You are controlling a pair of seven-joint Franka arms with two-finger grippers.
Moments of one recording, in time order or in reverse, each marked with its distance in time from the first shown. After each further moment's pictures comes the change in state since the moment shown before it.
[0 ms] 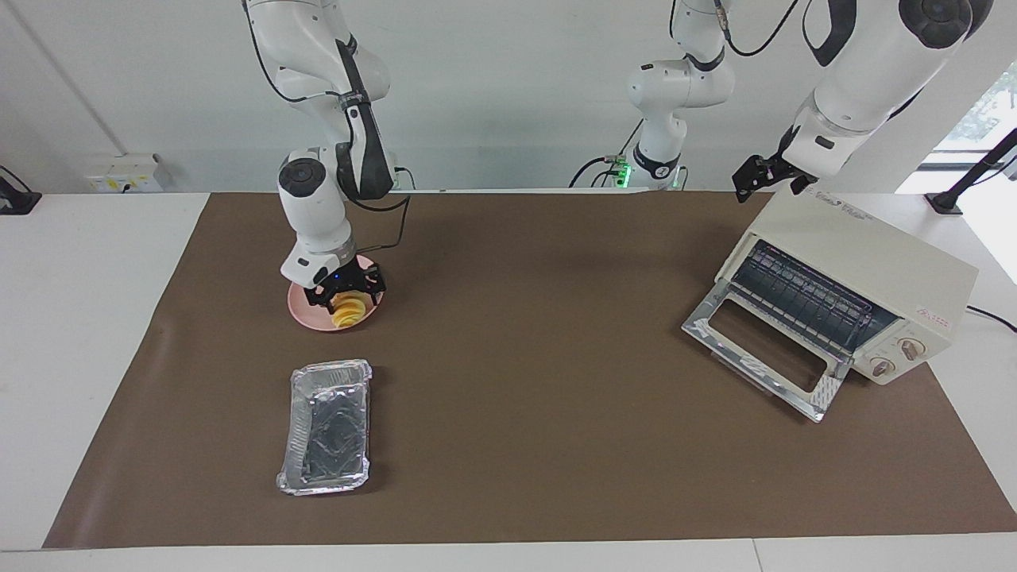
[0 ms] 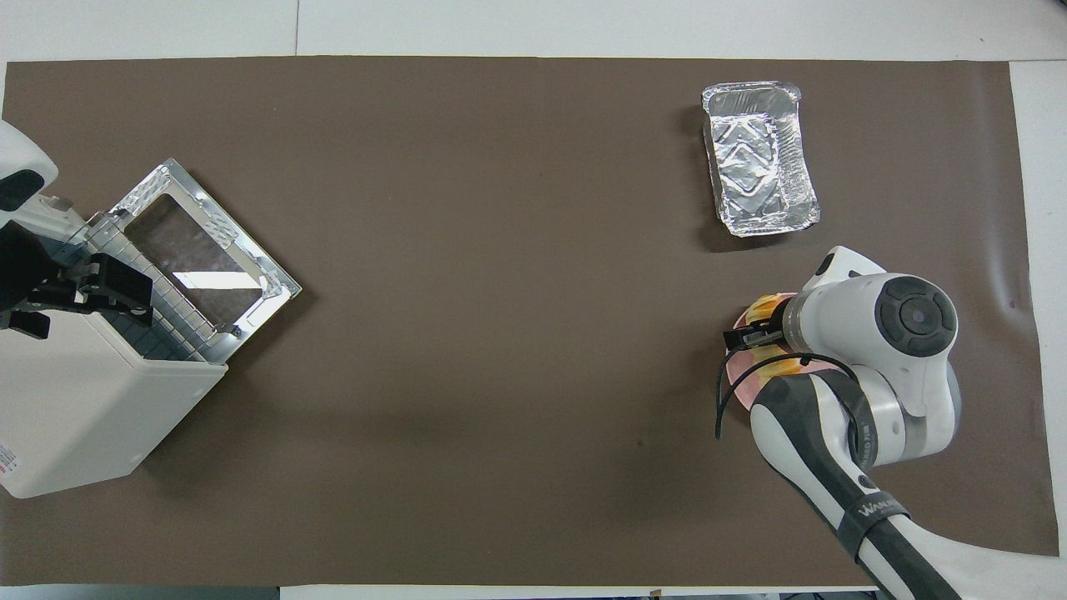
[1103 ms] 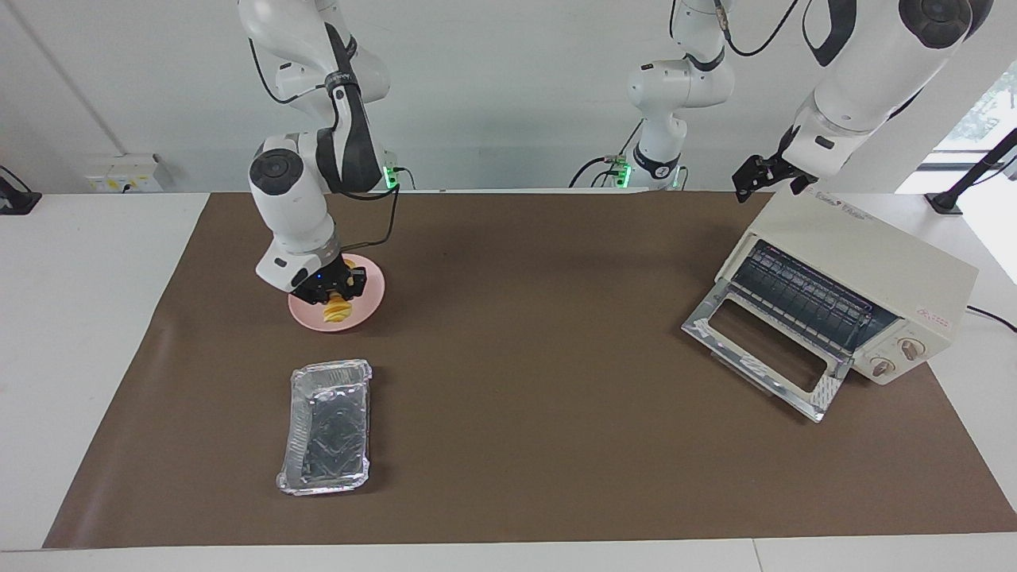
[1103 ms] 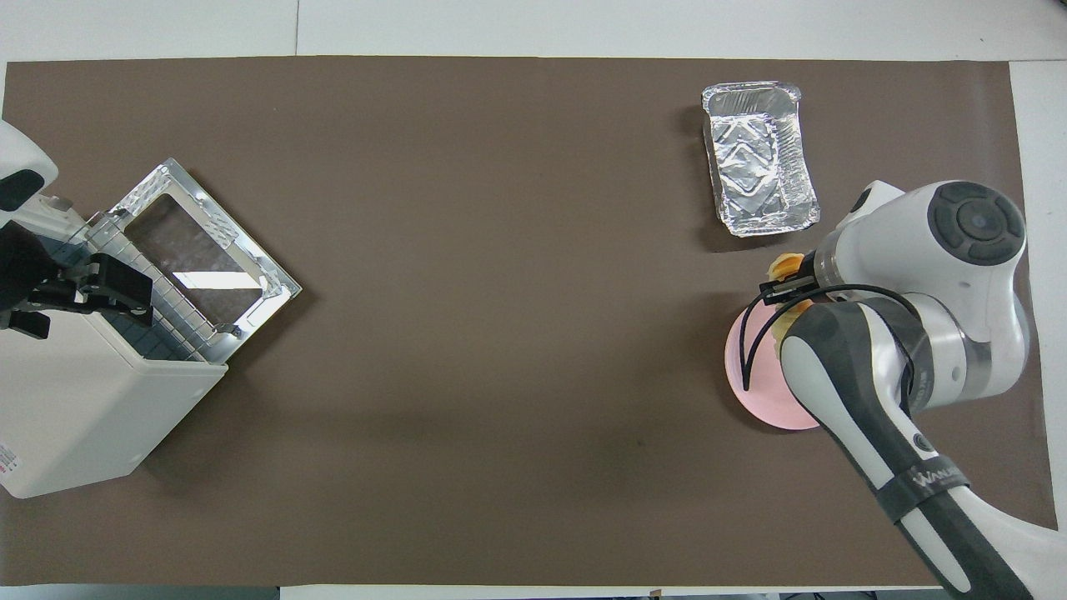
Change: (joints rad) left arm 0.000 0.000 0.000 0.000 0.000 0.000 0.000; right arm -0.020 0.031 -0.002 0.335 0.000 -0.344 0.000
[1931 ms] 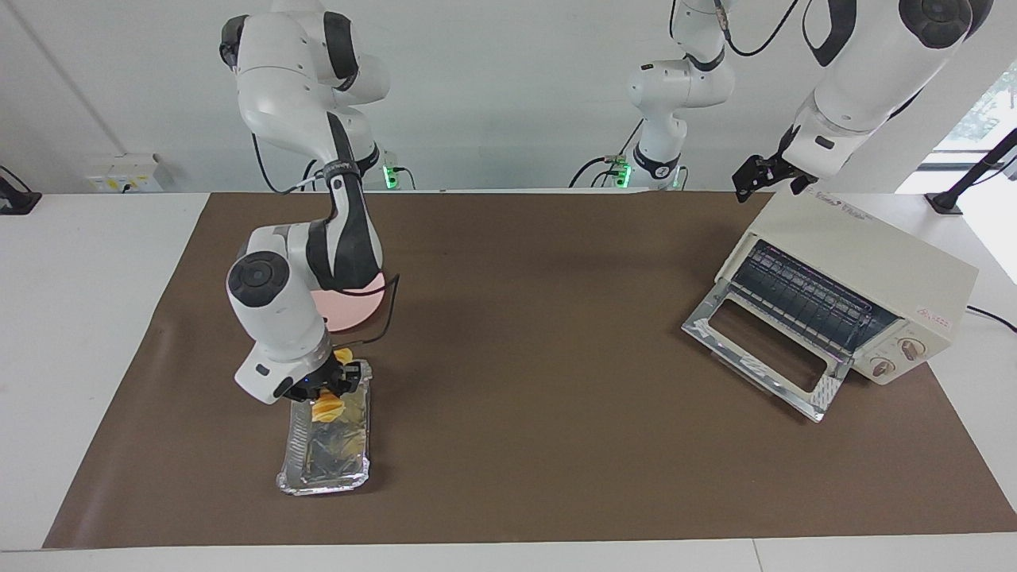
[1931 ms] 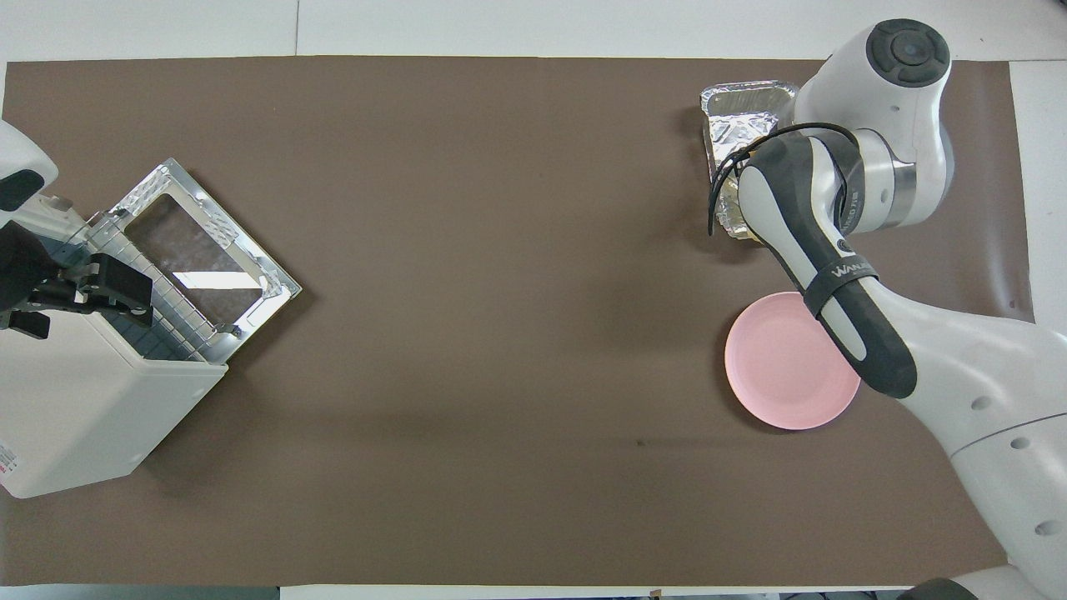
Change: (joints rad) left arm 0.000 0.000 0.000 0.000 0.000 0.000 0.000; right arm -0.022 0.548 -0.002 0.635 0.008 -0.059 0.000
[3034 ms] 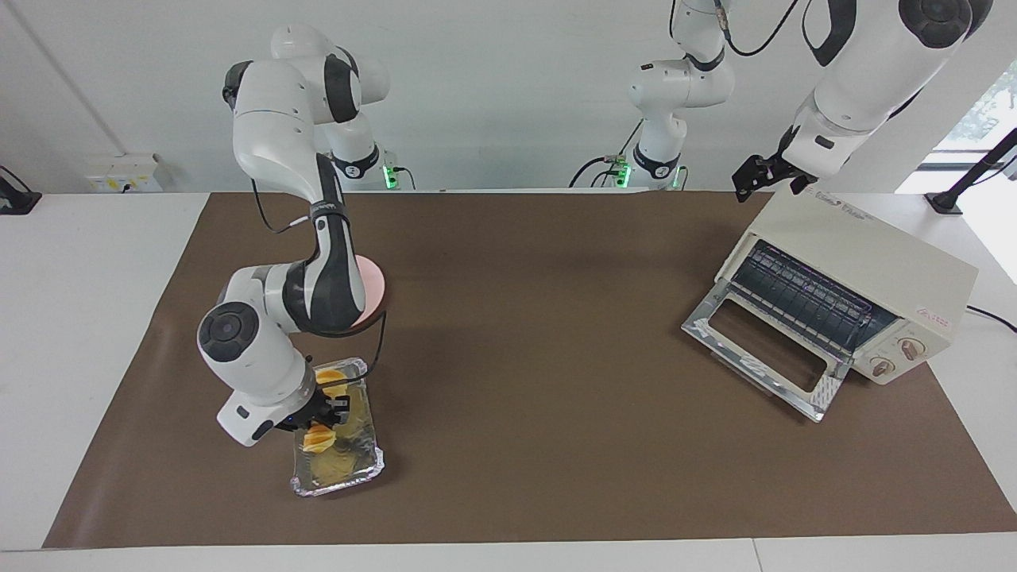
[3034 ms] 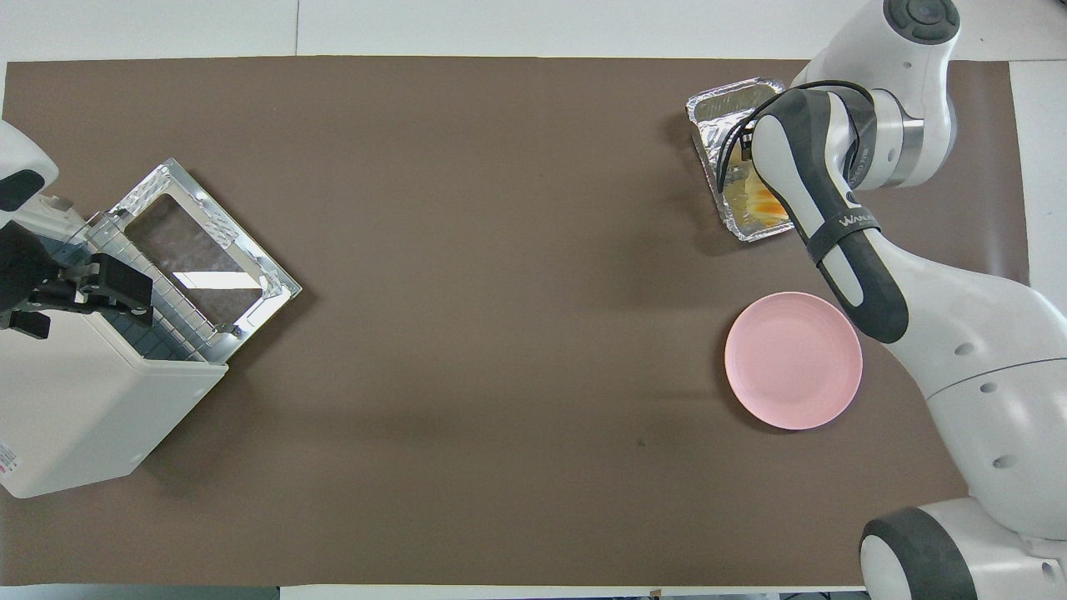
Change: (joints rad) left arm 0.000 0.000 0.000 0.000 0.000 0.000 0.000; right arm -0.043 0.180 -0.003 0.278 0.075 -0.137 0.000
